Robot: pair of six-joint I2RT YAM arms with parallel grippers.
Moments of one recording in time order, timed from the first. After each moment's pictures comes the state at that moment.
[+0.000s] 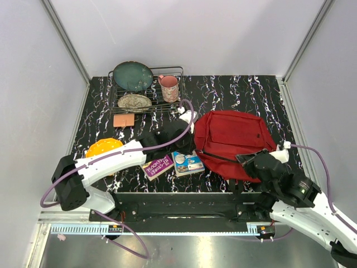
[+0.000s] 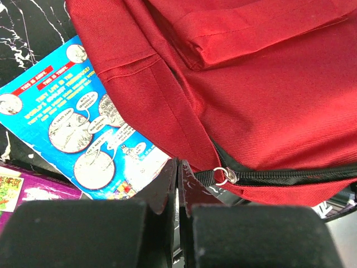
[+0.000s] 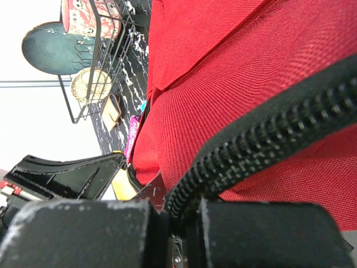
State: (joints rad) left arm -0.99 1.40 1.14 -0.42 -0.13 -0.55; right arm 0.88 0.46 0.74 -0.92 0.55 1.52
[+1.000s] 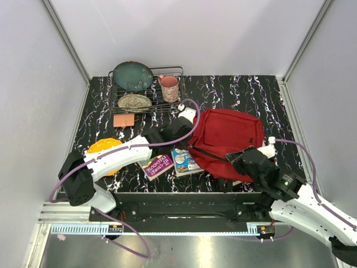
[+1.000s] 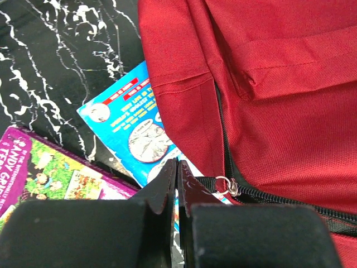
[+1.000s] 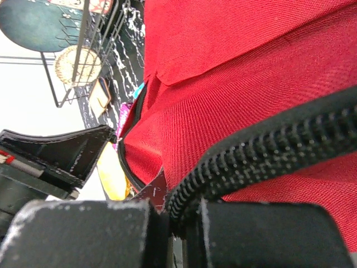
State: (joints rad) left arm -0.96 1.49 1.19 -0.48 -0.34 -0.41; right arm 0.88 0.56 0.68 -0.75 0.50 1.46
